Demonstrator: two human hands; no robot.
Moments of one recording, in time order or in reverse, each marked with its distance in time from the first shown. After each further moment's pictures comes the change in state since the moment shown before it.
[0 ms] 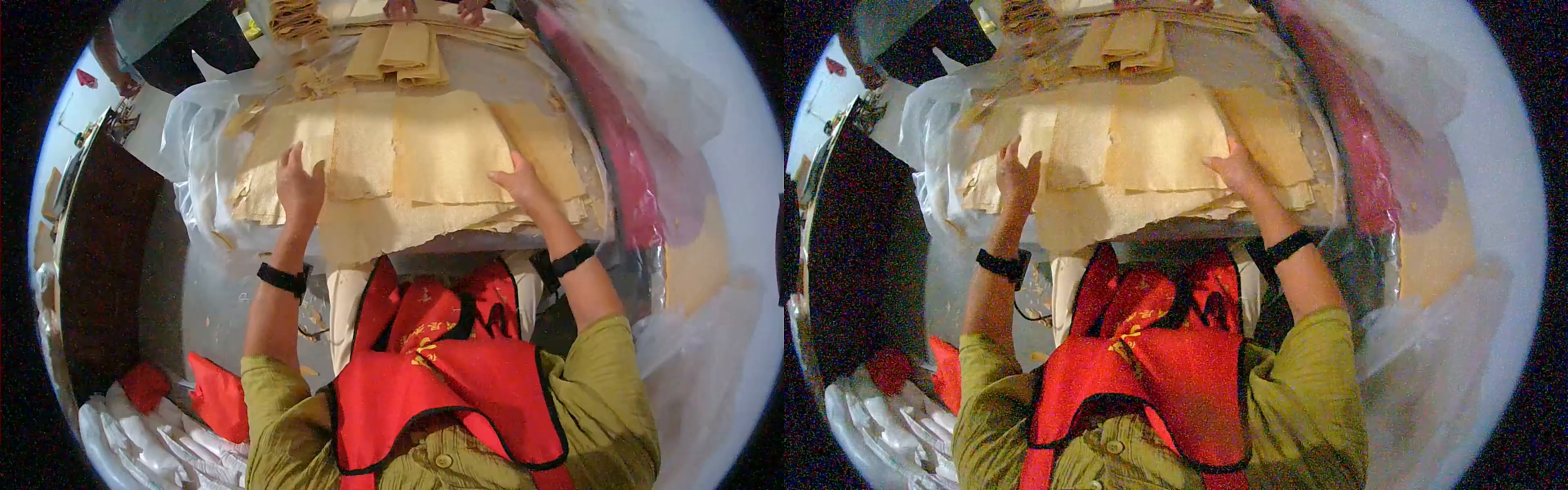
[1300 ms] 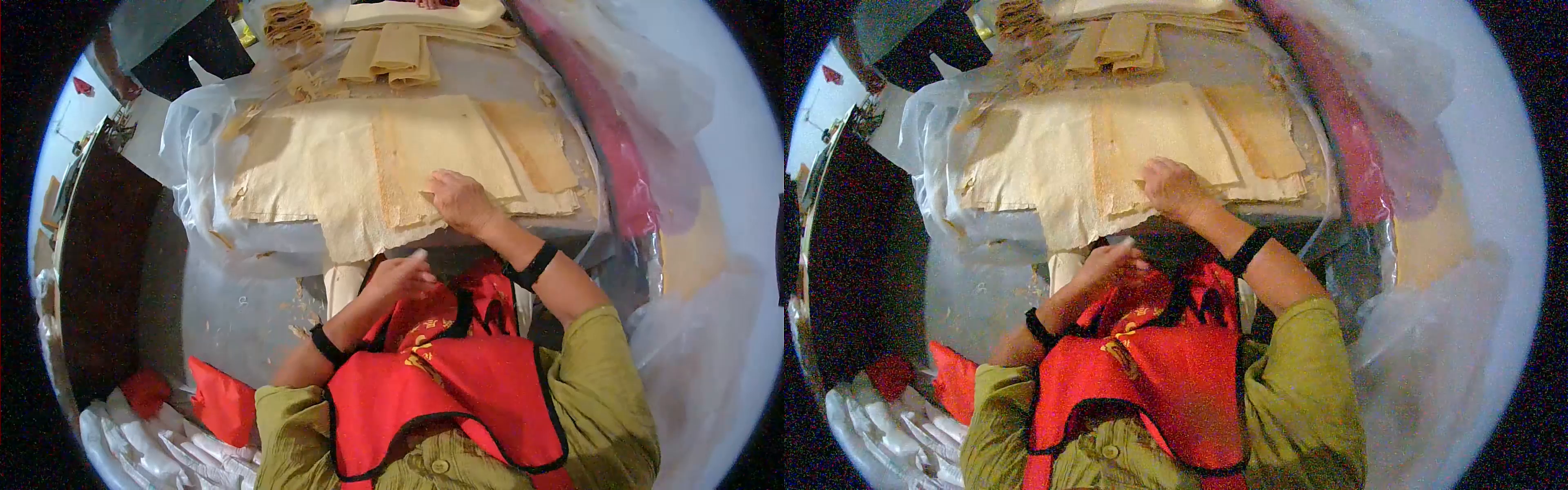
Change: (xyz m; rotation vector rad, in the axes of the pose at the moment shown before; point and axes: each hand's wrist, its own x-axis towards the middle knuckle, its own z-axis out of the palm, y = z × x) left_hand -0.160 0.092 0.005 -1.236 -1.124 -0.951; right_hand -0.041 -0.032 0.080 -0.818 0.036 -0.908
